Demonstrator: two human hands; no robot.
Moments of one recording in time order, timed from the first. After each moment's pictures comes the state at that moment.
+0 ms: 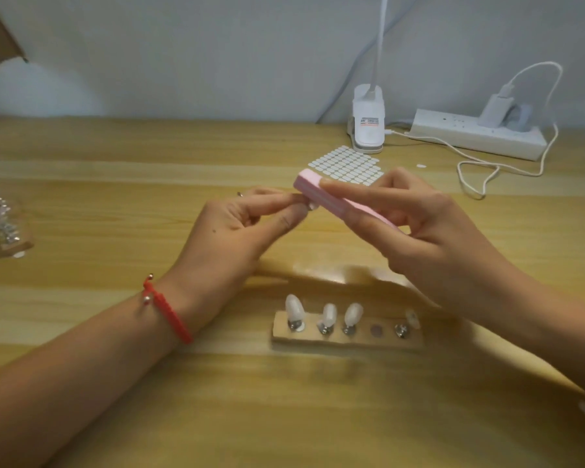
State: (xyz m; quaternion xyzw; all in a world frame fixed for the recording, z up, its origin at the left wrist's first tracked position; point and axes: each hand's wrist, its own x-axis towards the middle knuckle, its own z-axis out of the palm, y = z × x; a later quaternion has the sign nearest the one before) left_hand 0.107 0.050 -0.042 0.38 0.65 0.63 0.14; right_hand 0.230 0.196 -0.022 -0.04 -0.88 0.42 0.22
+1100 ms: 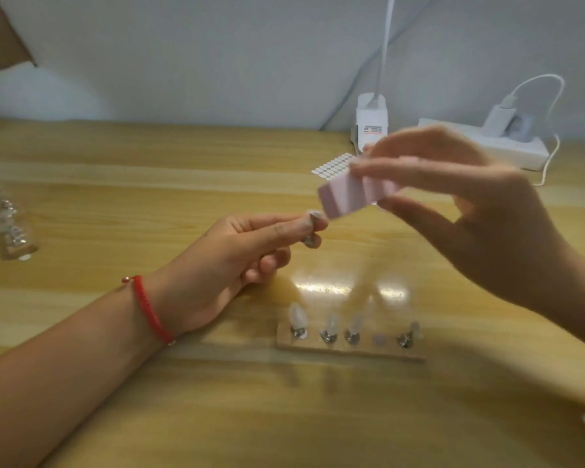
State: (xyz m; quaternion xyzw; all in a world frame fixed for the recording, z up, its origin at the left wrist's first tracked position) left_hand 0.101 0.038 -0.032 0.34 0.58 0.64 0.38; right_hand 0.234 0.229 -0.003 0.14 -0.91 0.21 0.34
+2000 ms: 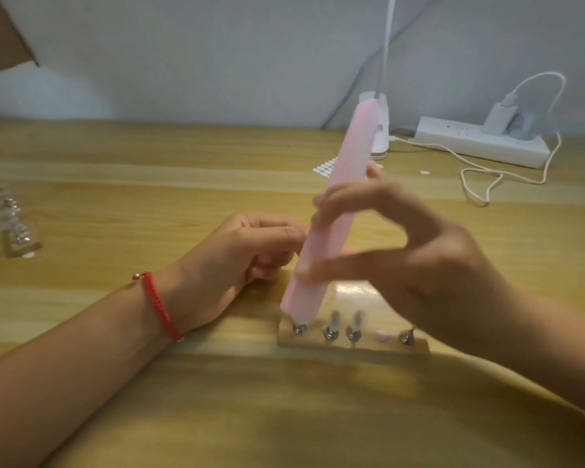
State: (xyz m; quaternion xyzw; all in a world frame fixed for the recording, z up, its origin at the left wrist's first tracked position) left_hand 0.107 0.040 -0.028 0.34 0.60 0.62 0.37; right_hand 0.229 0.200 -0.028 0.22 -0.90 0.16 0.34
